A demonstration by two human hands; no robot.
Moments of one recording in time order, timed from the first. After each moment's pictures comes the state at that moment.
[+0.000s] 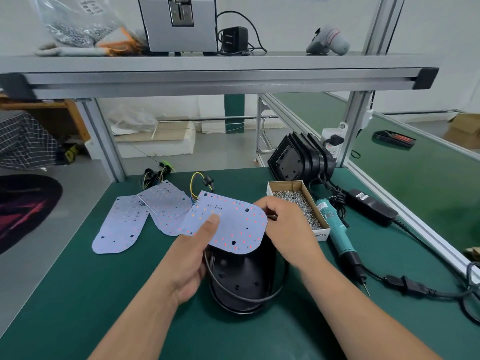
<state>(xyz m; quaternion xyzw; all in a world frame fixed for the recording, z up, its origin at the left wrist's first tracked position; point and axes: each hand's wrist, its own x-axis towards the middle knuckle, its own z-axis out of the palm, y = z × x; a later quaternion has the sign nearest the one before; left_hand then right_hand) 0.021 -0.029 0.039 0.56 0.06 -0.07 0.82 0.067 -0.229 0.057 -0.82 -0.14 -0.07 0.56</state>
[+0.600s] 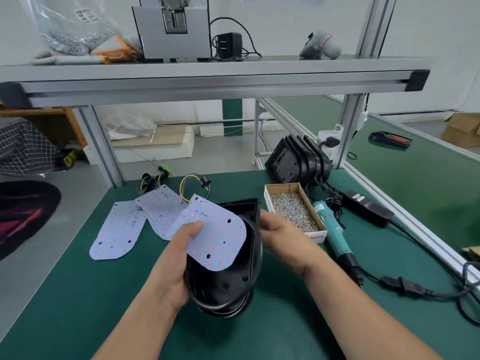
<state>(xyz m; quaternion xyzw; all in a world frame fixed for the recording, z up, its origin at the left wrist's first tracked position) 0.021 -0.018 0.035 0.46 0.16 -0.09 0.87 0.065 -0.236 0.050 -0.71 -0.22 0.13 0.65</state>
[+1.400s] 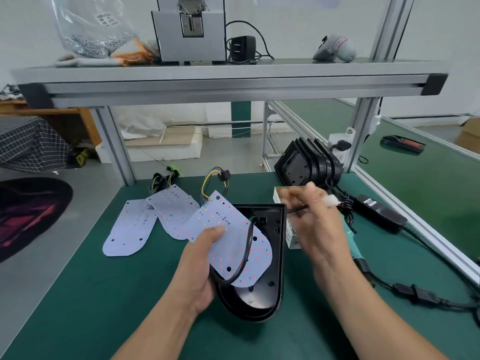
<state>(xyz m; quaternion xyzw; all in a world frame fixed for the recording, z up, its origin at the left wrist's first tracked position) 0.012 -0.041 0.036 0.48 0.09 -0.04 0.87 0.089 -0.252 0.057 -0.40 -0.03 -0.06 0.91</state>
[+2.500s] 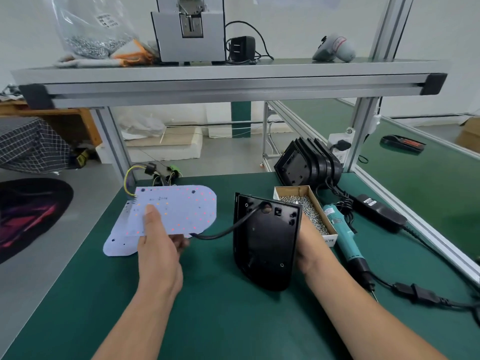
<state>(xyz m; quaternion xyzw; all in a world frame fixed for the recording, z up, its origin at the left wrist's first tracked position) 0.030 0.003 0.041 0.49 0.20 0.25 0.81 0.072 -0.229 0.056 -0.53 0.02 0.17 0.83</state>
